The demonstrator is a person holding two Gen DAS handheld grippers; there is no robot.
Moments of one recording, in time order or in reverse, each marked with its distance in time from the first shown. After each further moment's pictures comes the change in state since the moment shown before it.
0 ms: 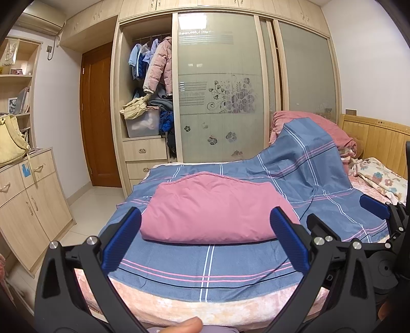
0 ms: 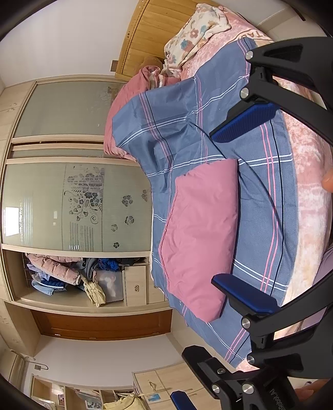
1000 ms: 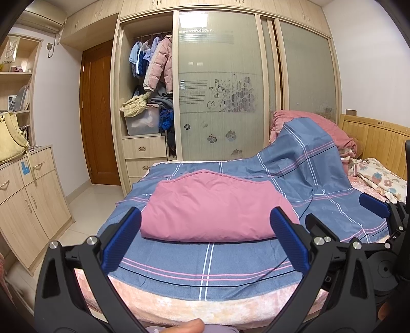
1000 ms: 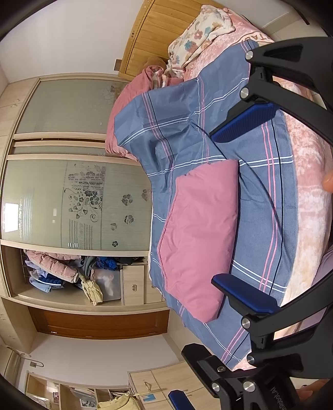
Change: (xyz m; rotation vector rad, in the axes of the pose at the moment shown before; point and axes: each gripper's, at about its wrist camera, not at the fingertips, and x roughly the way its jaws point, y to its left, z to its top) left arm -0.001 -0.001 -0.002 -0.005 0.007 -0.001; right arm 0.001 -0.010 0.003 -0.020 0.004 0.008
